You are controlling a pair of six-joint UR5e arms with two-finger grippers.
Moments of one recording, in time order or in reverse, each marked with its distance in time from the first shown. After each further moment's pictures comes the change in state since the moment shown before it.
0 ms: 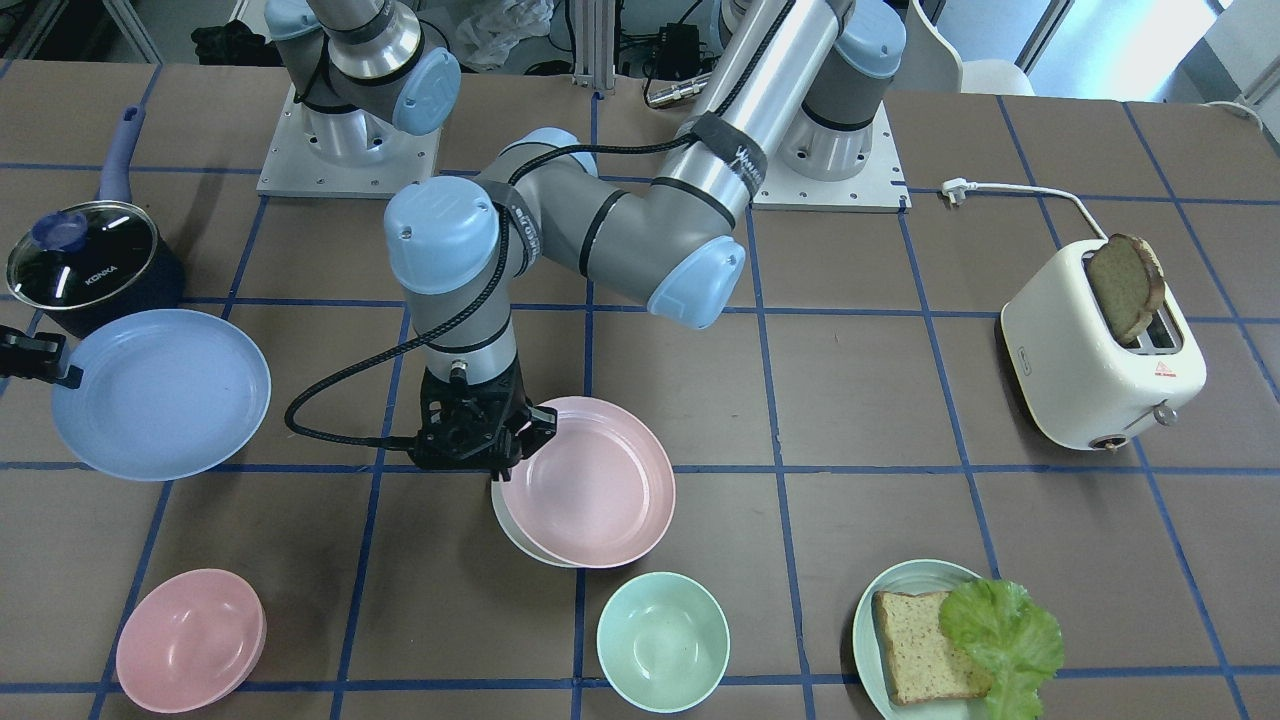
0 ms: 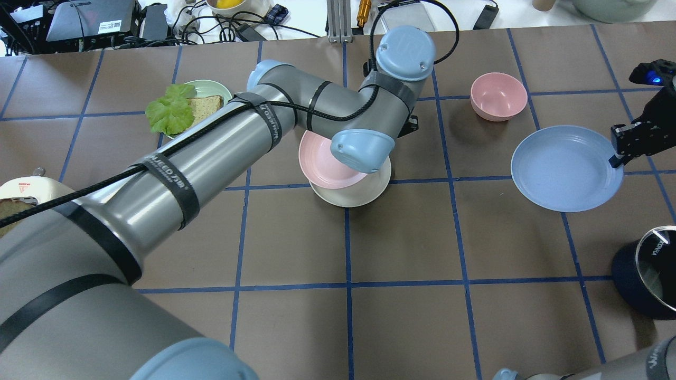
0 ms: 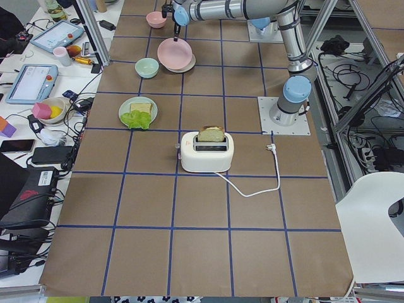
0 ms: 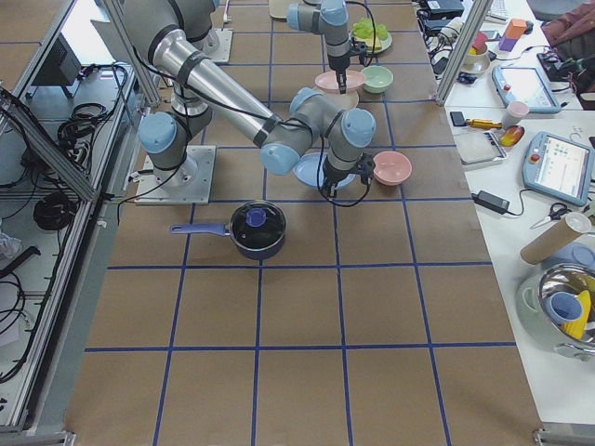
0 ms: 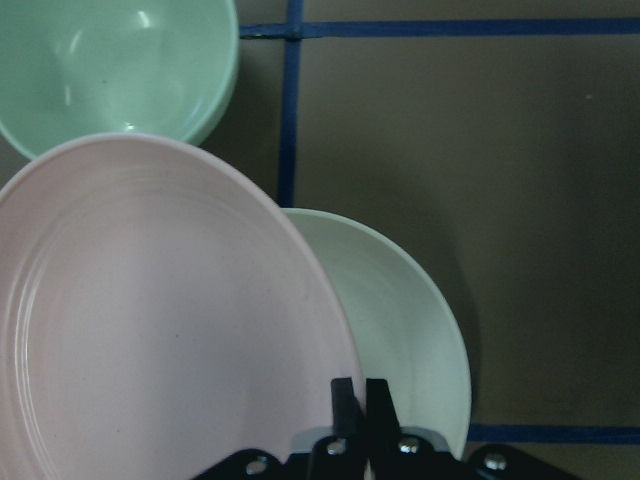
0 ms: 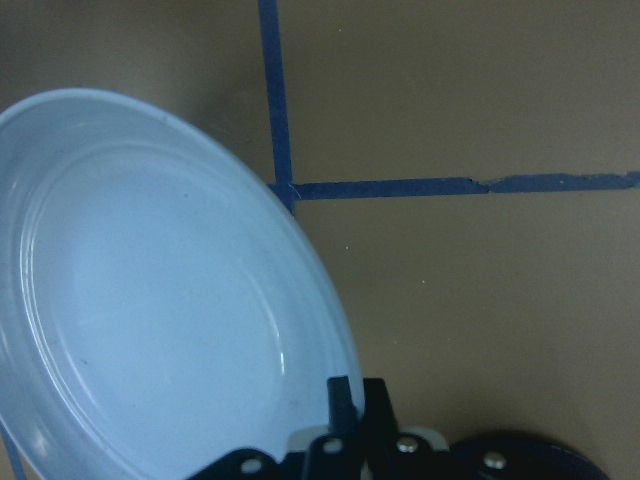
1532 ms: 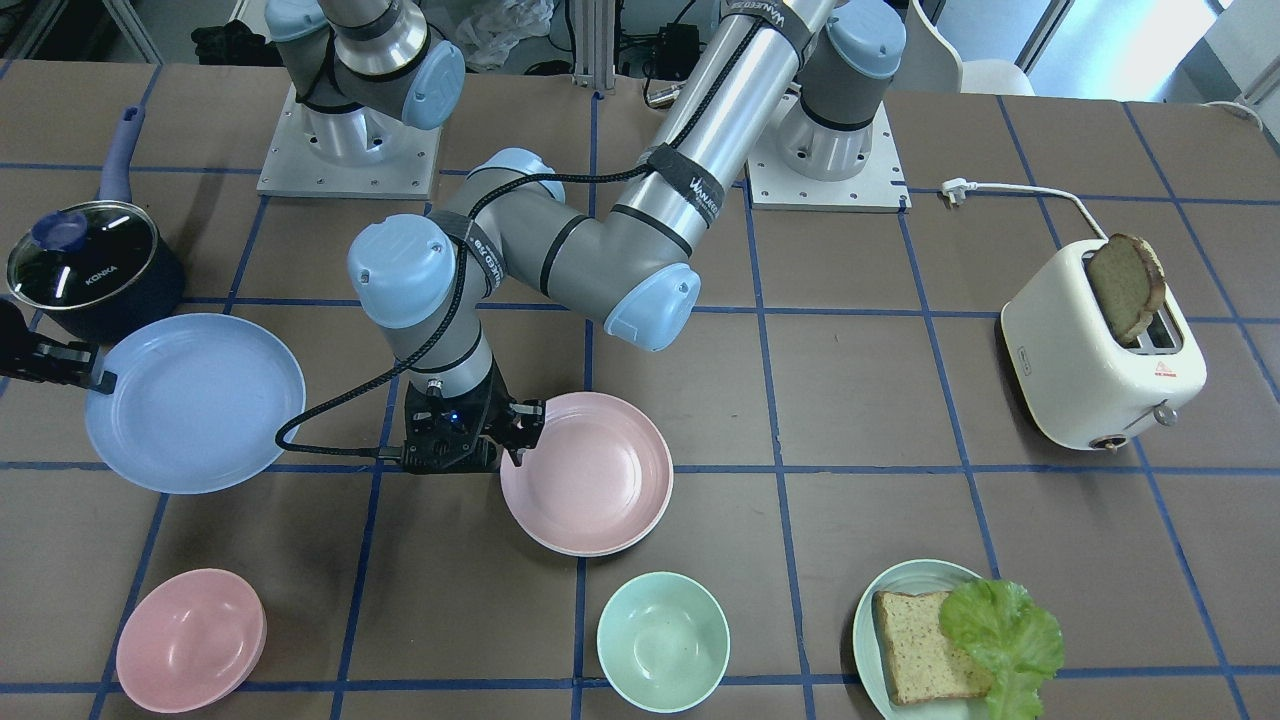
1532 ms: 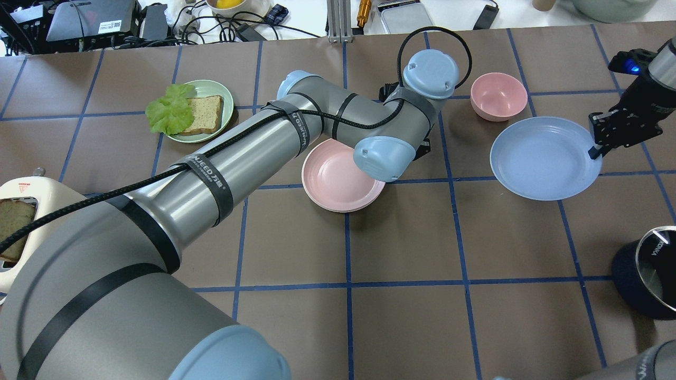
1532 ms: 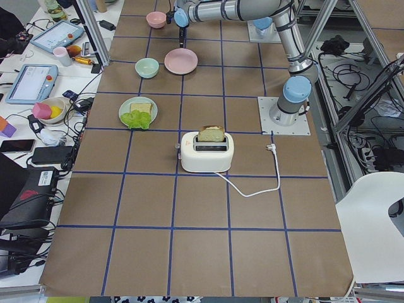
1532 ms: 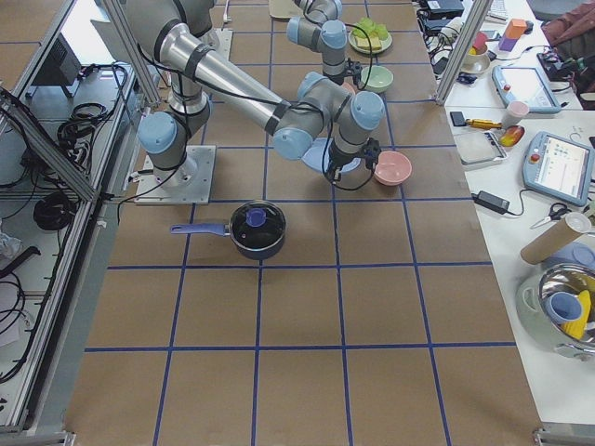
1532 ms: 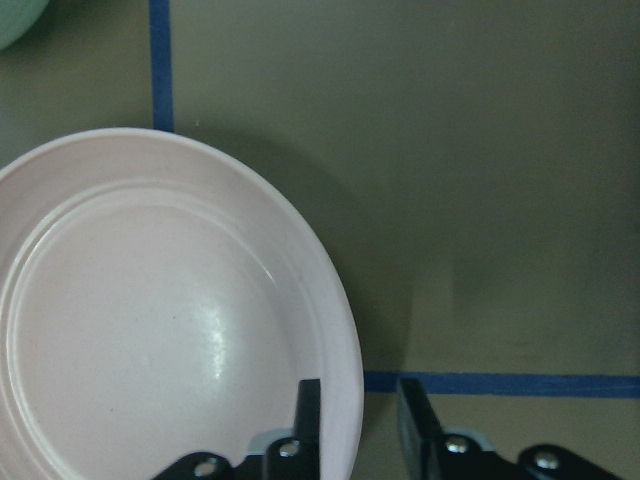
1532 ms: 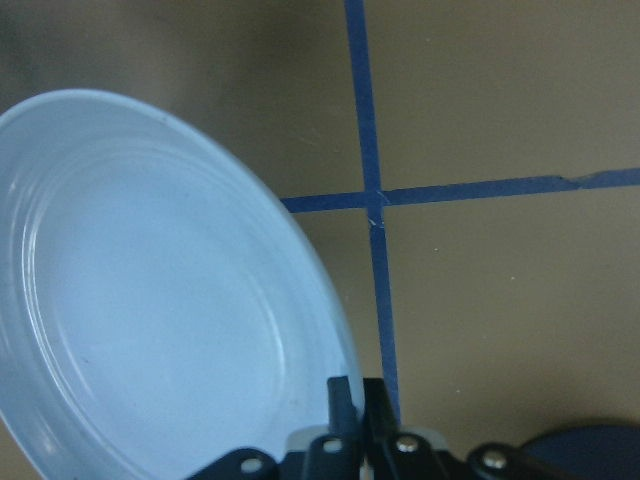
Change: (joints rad) left arm -0.015 -0.034 0.030 -0.130 0.006 -0.018; right arm 0.078 -0.004 -0.026 0.063 0.051 0.147
